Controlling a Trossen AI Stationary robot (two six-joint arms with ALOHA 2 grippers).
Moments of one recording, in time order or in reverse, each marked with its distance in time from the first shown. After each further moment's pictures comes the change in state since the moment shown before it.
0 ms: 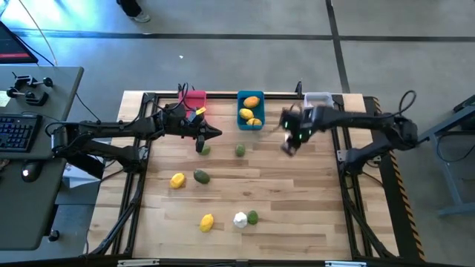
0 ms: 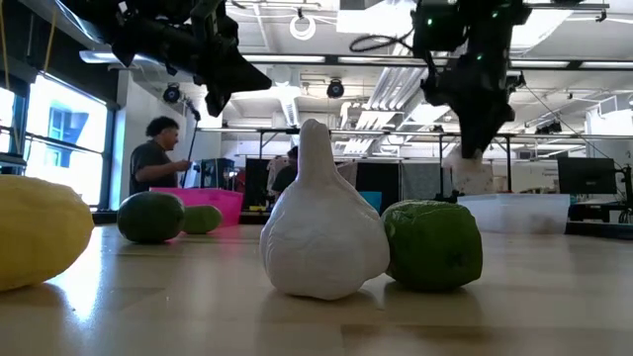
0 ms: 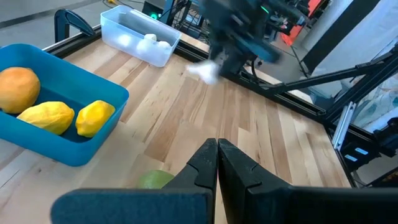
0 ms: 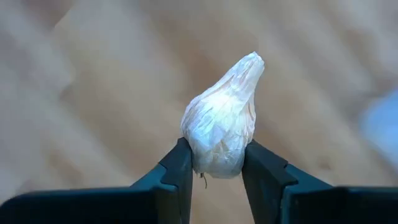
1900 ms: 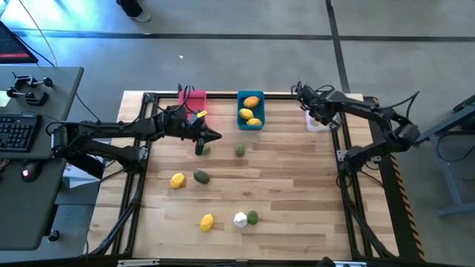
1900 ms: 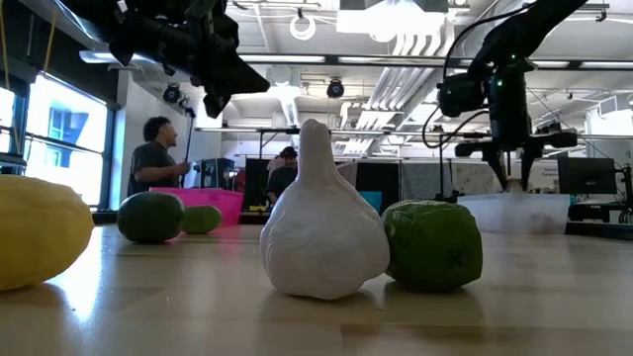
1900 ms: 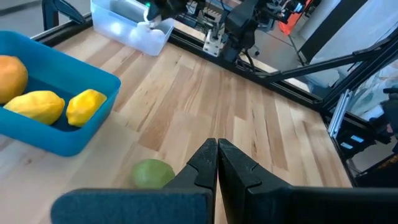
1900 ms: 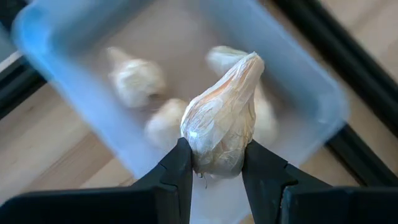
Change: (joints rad) left arm -0.026 0.000 0.000 -0.035 0.003 0.013; right arm -0.496 0.006 -0.170 0.077 0.394 1.035
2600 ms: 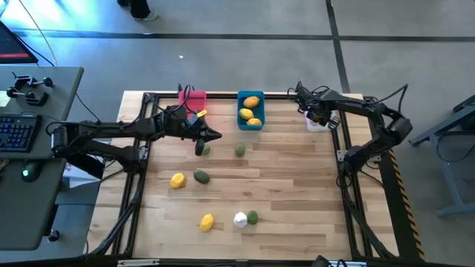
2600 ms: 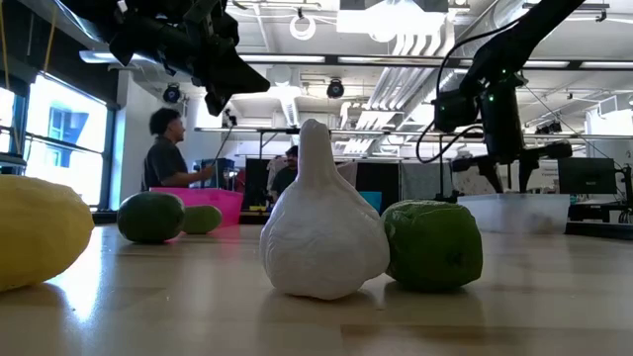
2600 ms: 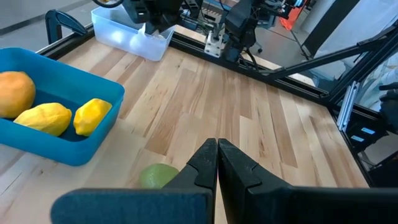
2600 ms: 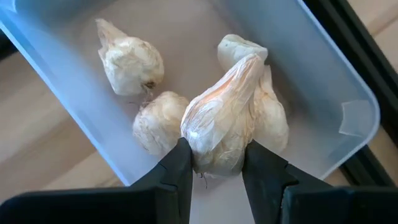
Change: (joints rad) left arm 0.002 0.000 0.000 0.005 -0.010 0.063; right arm -0.019 0.100 0.000 0.040 -0.017 -0.099
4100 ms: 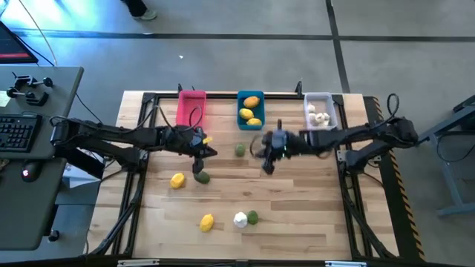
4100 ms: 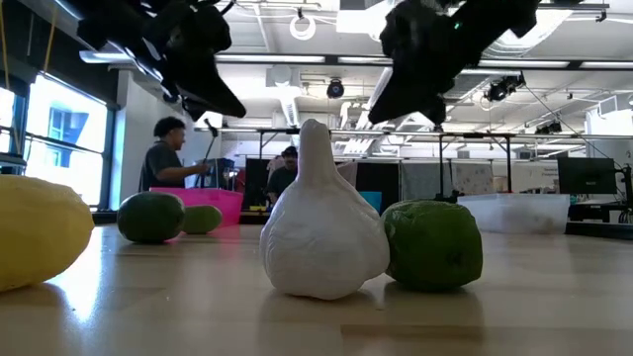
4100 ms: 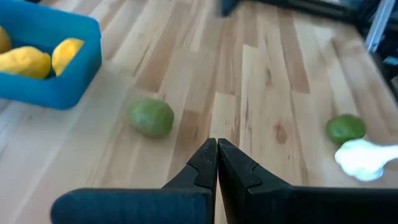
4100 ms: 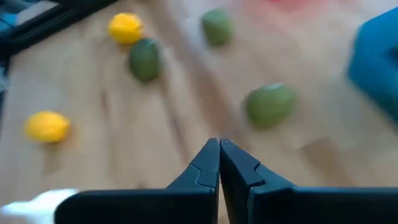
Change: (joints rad) left arm -0.237 0.000 0.000 -0.227 -0.234 0.063; right arm 0.806 -0.089 -0.003 0.746 -0.299 -0.929
